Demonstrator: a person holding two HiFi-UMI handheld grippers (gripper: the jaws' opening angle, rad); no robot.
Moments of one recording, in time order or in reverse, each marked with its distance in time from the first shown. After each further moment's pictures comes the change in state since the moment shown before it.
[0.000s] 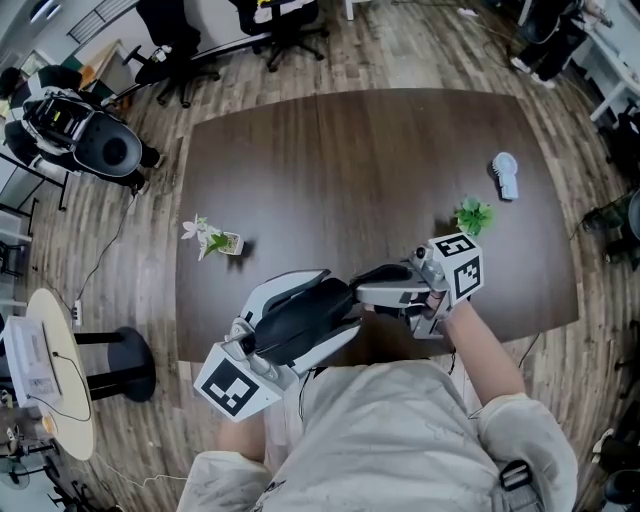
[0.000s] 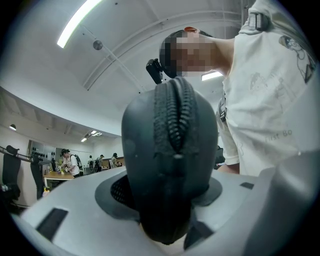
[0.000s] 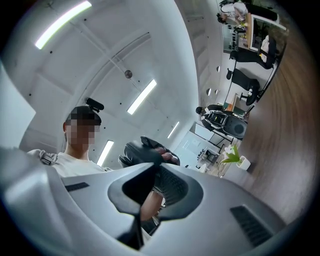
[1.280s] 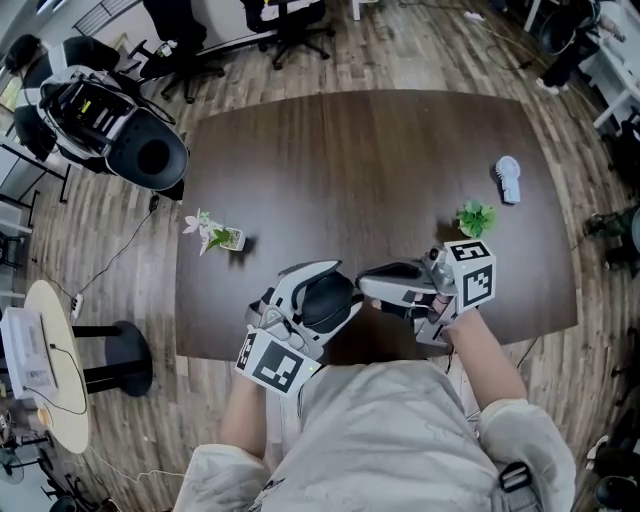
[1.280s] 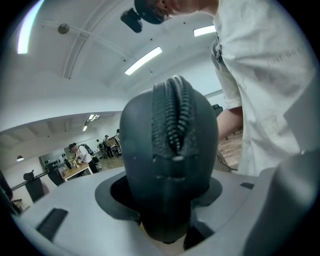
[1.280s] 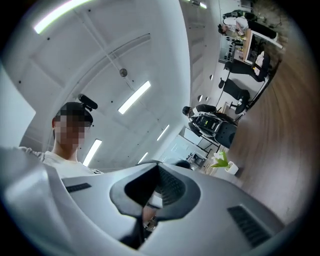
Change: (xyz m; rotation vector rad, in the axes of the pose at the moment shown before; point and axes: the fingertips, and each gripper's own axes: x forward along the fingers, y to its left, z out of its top) left arm 0.010 0.005 -0.103 0.232 0.395 0.035; right arm -0.003 0.001 0.010 -0.036 -0.023 -0.159
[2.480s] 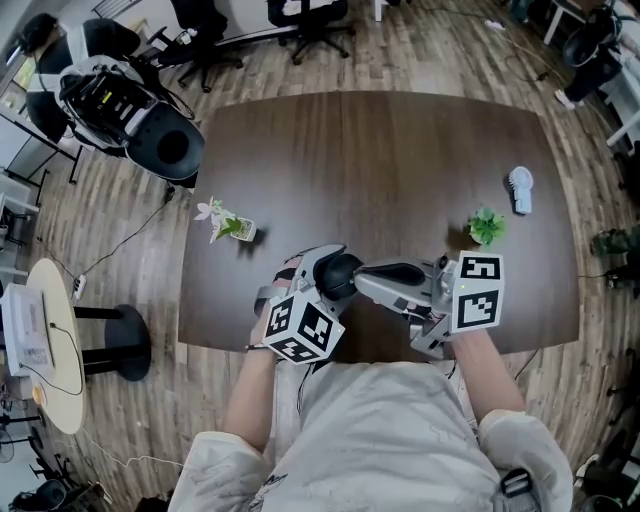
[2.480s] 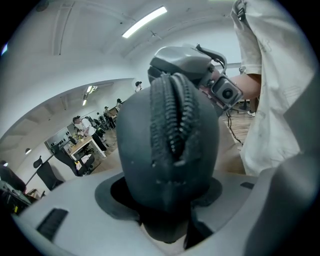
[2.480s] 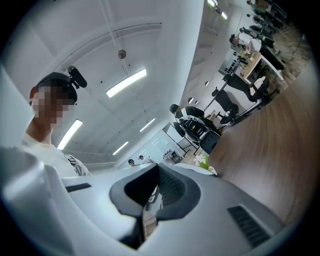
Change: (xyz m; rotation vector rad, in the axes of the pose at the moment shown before) left arm 0.026 0.007 -0.083 -0.016 0.410 0.001; right arm 0.023 0.002 0.000 -0.137 0.084 -0.248
